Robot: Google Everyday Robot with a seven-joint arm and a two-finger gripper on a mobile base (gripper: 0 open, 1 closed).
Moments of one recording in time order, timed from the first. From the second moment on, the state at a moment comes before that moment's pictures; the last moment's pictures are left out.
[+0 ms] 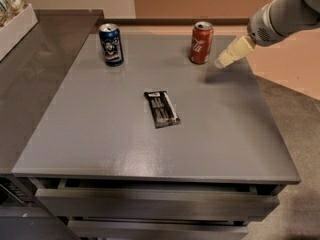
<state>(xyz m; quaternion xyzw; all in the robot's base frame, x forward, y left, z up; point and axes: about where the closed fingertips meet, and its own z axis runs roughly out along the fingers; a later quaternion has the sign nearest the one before) 0.688 -0.218 0.932 -0.42 0.82 0.01 0.39</state>
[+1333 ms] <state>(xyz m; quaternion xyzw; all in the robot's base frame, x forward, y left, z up) 0.779 -0.158 0.899 -0.39 0.80 0.16 0.44</state>
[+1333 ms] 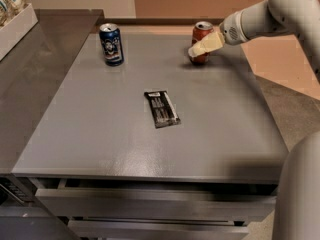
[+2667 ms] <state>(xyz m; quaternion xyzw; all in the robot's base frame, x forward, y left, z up) 0.778 -0.136 0.904 -0.37 0.79 0.19 0.45</state>
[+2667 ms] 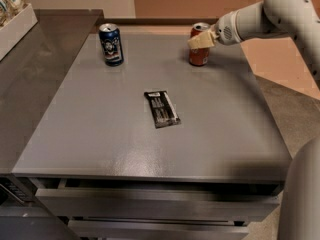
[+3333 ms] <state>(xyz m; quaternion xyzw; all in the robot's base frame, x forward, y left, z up) 0.736 -0.117 0.913 -0.41 0.76 0.22 0.45</state>
